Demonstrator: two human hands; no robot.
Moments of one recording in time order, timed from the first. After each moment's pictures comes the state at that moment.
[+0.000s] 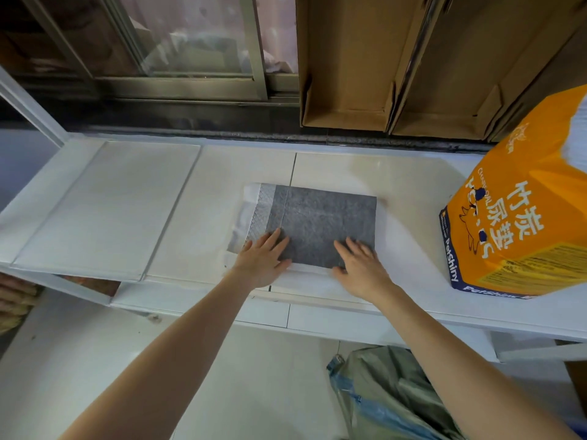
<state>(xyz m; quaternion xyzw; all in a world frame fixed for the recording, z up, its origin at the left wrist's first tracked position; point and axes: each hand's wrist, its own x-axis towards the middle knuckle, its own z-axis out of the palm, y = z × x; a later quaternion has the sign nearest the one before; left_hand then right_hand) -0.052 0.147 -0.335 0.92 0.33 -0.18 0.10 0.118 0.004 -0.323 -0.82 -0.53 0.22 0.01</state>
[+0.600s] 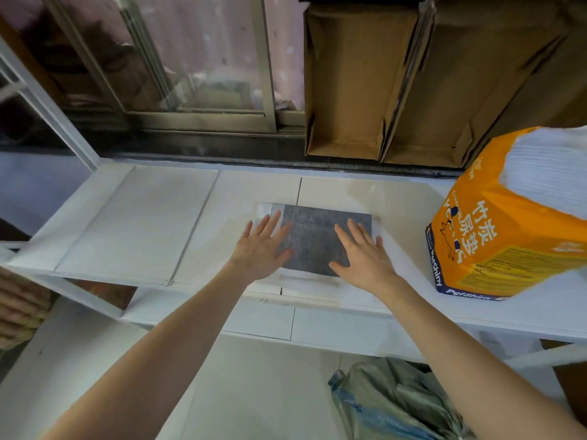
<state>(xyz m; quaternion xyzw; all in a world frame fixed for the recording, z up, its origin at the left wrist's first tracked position) -0.079 0.131 -0.231 0.94 0.33 -0.07 0.03 0.094 -0.009 -0.229 -0.82 -0.54 0.16 0.05</state>
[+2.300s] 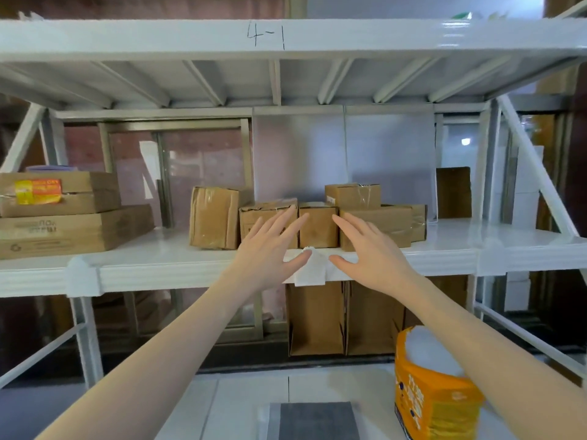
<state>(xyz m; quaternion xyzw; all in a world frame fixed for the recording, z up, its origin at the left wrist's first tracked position) -0.156 0.038 0.214 0.92 0.14 0.34 -0.13 -0.014 -0.106 0.209 -0.78 -0.53 -0.26 0.22</state>
